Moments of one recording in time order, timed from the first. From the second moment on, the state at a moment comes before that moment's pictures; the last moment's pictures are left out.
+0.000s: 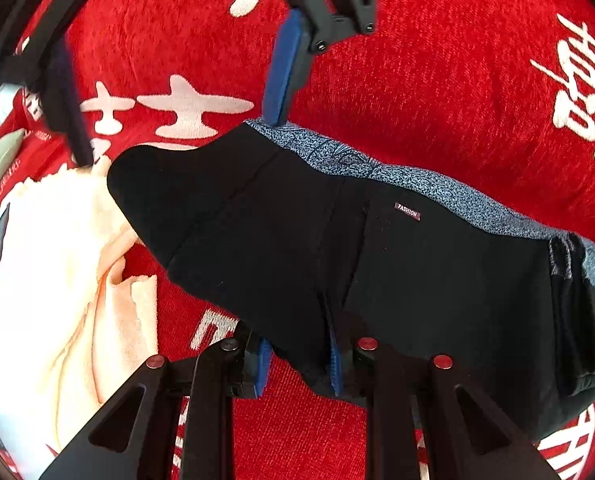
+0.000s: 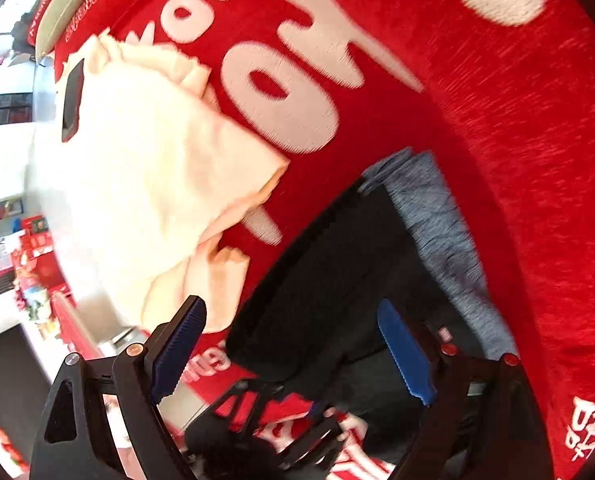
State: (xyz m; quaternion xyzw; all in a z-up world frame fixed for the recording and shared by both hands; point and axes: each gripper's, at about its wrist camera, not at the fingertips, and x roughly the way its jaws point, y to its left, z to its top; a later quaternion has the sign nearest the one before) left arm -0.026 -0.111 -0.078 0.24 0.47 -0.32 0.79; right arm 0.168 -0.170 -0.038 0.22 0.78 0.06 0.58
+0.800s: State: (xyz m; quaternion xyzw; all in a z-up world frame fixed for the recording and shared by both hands) left arm -0.096 -0.132 -0.007 0.29 0.37 -0.39 0.79; right arm 0.059 -0.232 0.018 0.30 0.67 0.03 0.68
